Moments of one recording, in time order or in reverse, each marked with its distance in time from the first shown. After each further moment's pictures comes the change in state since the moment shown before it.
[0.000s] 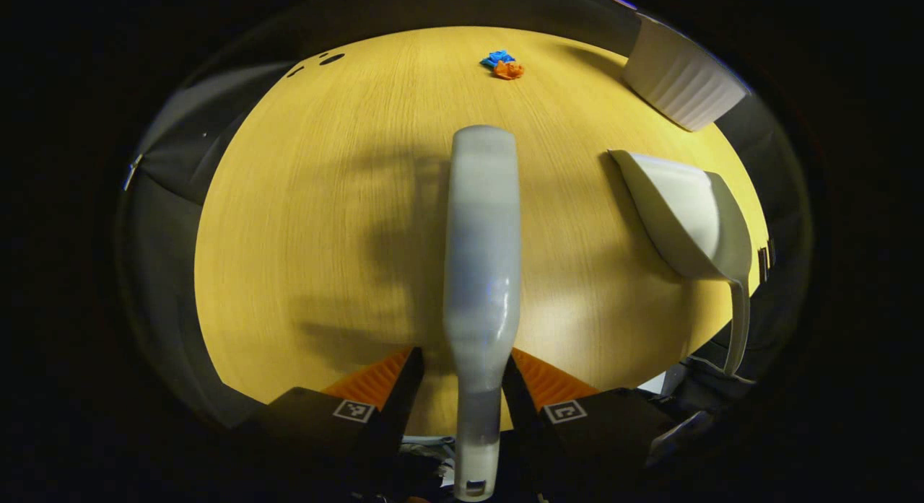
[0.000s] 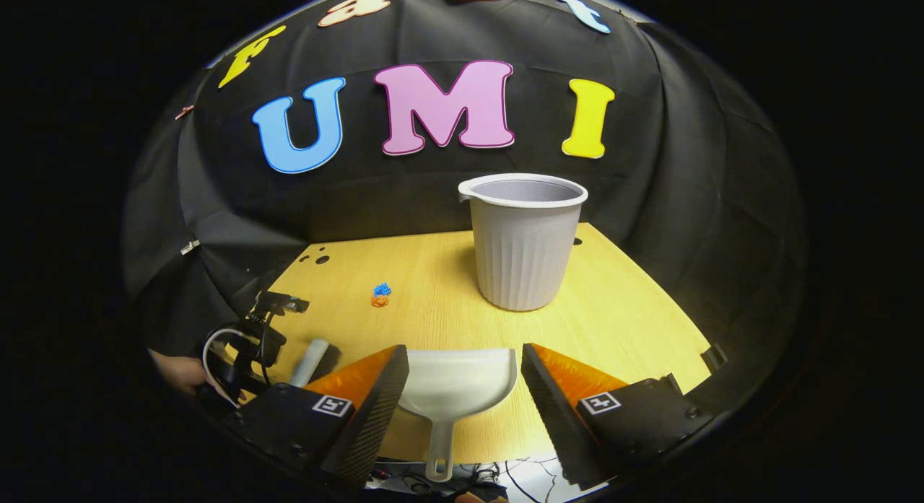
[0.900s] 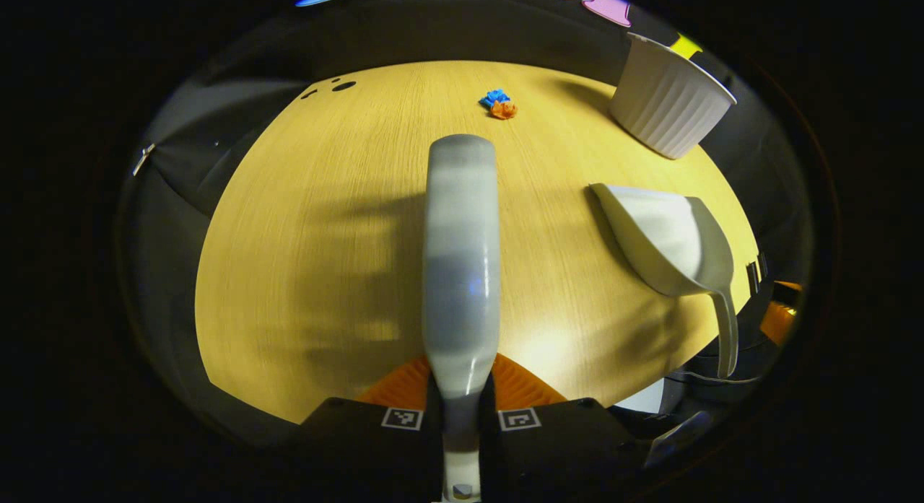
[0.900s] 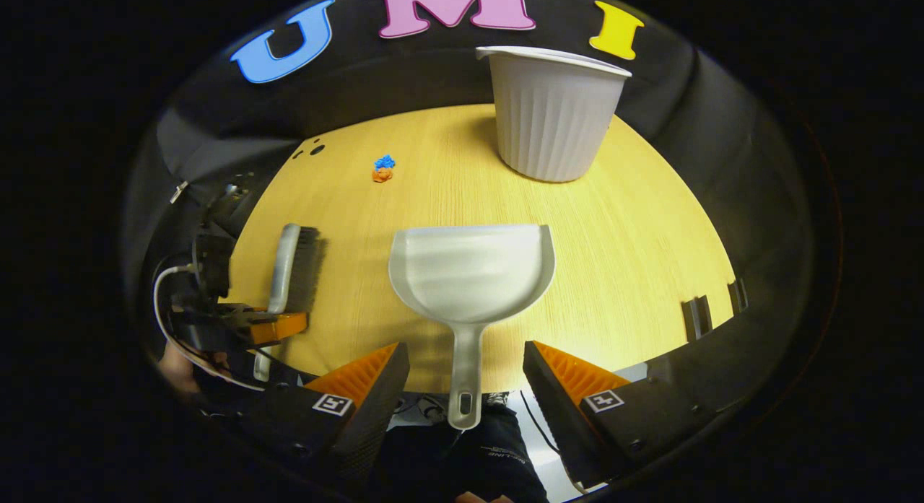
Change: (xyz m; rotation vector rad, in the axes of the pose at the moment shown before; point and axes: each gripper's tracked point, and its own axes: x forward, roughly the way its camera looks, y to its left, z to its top) left arm -0.019 -0.006 0.006 -0.036 -0.219 -0.056; right arm 0.010 0.025 -0.122 0.025 0.537 0.004
